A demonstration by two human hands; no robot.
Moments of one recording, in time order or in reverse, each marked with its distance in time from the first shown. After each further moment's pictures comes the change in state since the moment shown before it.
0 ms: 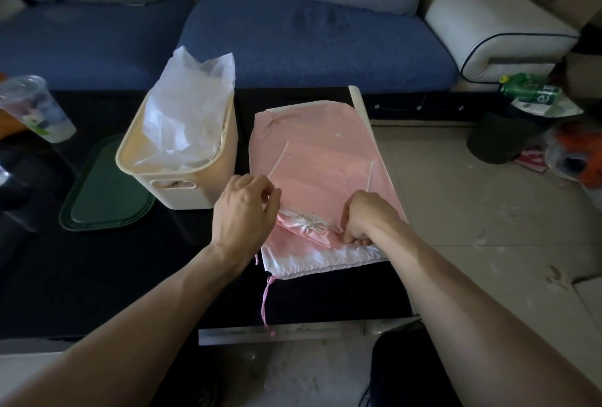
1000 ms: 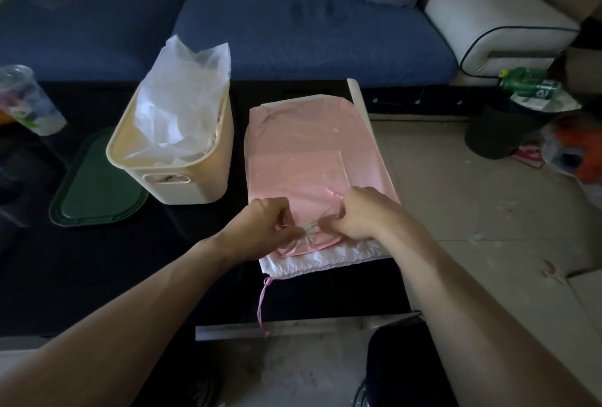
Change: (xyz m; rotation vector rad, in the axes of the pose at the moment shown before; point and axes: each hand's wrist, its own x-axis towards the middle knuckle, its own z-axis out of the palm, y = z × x) left_hand -0.001 -0.008 0.010 -0.208 -0.679 -0.008; right_hand -0.035 0.001 -0.010 -0.023 0.046 -0.251
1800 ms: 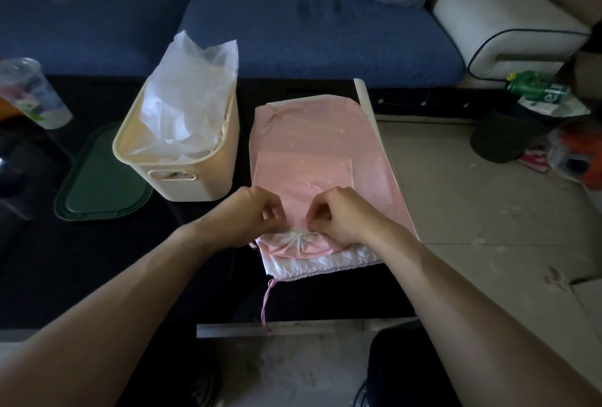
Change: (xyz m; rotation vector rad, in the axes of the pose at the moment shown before) left_hand -0.002 -0.008 -0.032 0.017 -0.108 0.017; right_hand 0.026 -0.008 0.028 0.169 0.110 -0.330
